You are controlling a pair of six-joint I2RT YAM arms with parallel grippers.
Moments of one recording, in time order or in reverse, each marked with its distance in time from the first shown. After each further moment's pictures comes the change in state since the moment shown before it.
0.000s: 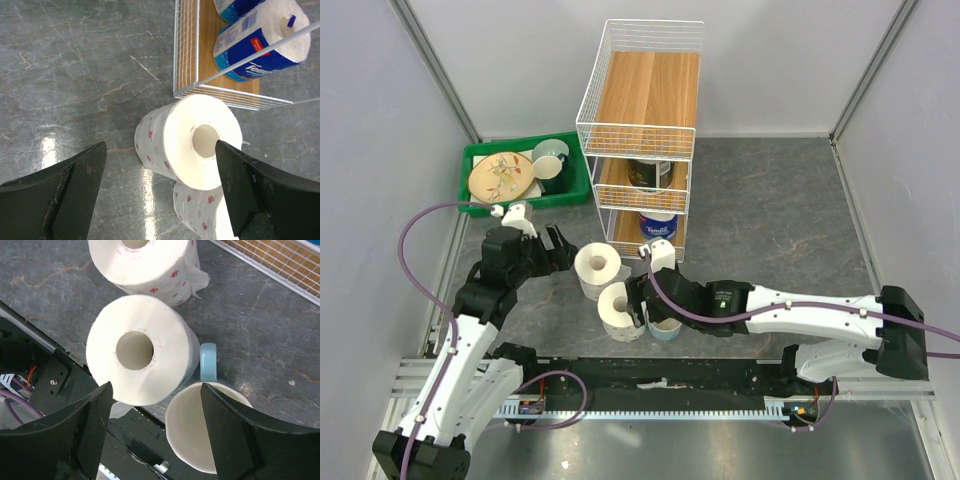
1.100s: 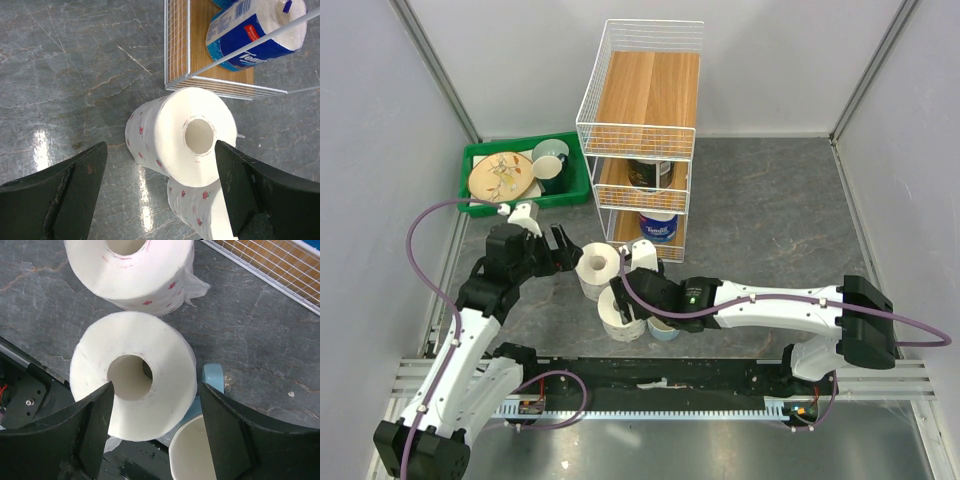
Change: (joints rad) left arm 0.000 0.043 -0.001 0.009 0.064 -0.003; right arm 0.000 0.190 0.100 -0.010 0.053 -0.012
